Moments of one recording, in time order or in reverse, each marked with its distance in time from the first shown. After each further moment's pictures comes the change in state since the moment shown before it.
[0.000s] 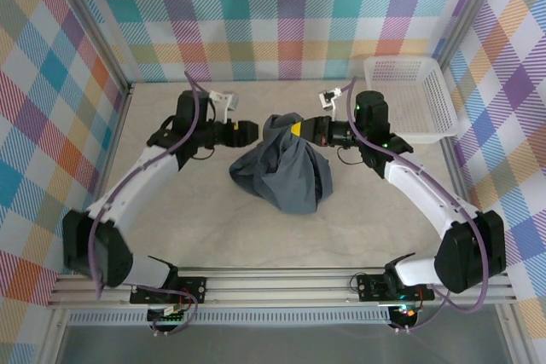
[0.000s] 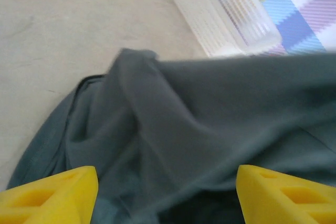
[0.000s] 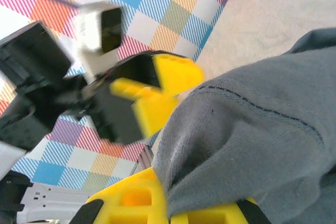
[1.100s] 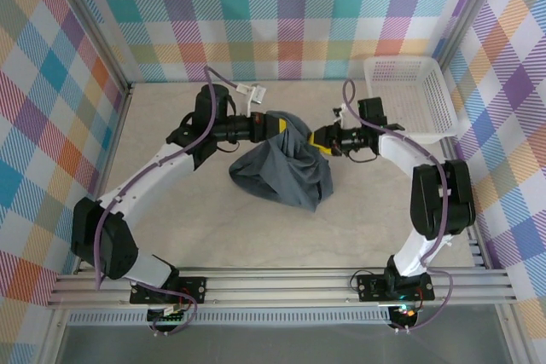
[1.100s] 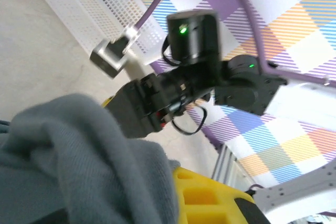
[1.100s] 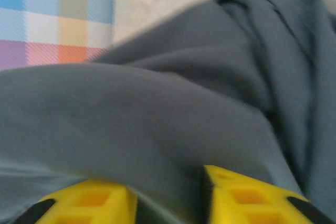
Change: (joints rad) left arm -0.099 0.117 0.103 0.249 0.233 -0.284; right arm -0.213 0.327 0.043 -0.307 -0.044 -0.222
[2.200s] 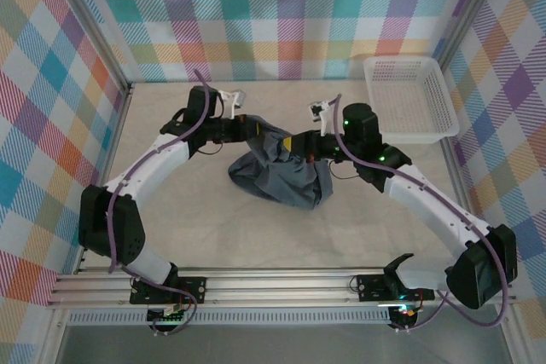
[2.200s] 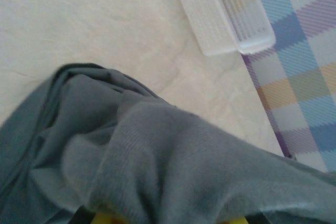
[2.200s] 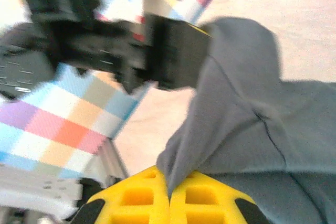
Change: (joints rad) left arm 0.149 0.116 -0.003 -0.203 -0.097 0.137; right arm 0.351 -0.442 -0.064 0.196 0.253 0.058
